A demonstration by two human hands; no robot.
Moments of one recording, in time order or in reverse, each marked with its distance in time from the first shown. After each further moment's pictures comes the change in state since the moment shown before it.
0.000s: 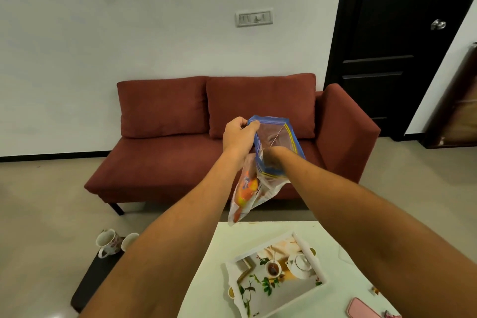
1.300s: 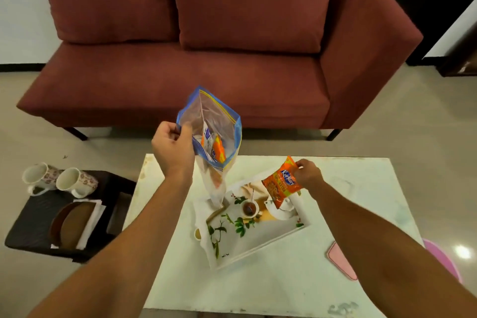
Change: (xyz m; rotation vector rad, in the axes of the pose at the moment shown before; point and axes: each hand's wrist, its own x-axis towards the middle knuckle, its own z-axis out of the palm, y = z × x) left_hand -0.008 -0.289 0.027 0.025 0.511 -0.160; right_hand 0.155 0.319 0.254 0.401 0.109 0.378
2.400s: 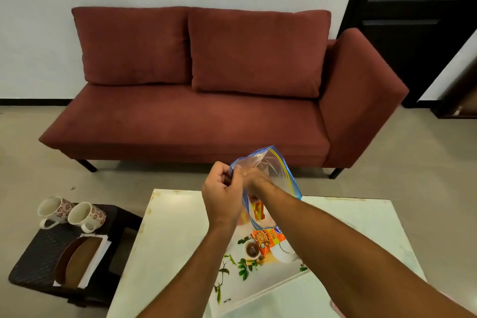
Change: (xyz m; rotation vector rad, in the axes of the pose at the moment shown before) left_hand -0.073 0.048 0.027 -0.040 -0.215 0.190; right_hand -0.077 -0.194 0.007 -0.166 -0.298 -0.170
